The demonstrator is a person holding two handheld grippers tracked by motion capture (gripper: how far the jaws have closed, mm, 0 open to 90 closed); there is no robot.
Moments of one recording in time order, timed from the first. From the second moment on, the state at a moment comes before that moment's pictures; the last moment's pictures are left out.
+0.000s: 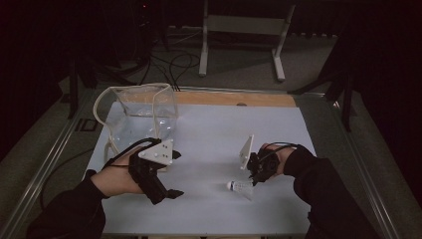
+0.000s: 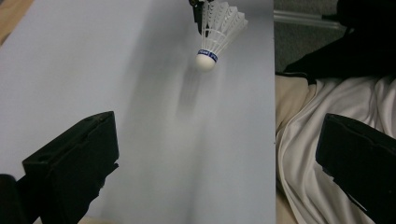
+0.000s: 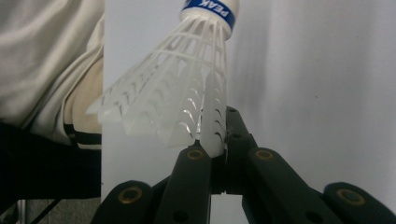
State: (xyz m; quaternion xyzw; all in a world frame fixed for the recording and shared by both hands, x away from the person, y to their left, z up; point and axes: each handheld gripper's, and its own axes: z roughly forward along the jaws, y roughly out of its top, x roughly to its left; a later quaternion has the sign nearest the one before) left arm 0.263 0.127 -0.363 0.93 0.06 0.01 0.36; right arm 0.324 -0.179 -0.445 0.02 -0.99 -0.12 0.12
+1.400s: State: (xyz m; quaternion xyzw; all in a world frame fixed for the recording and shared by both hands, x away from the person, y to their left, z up) left arm 0.275 0.041 -0.416 0.95 -0.01 -0.02 0.31; right arm 0.318 -0.166 -0.442 0.04 -0.98 -0.14 0.13
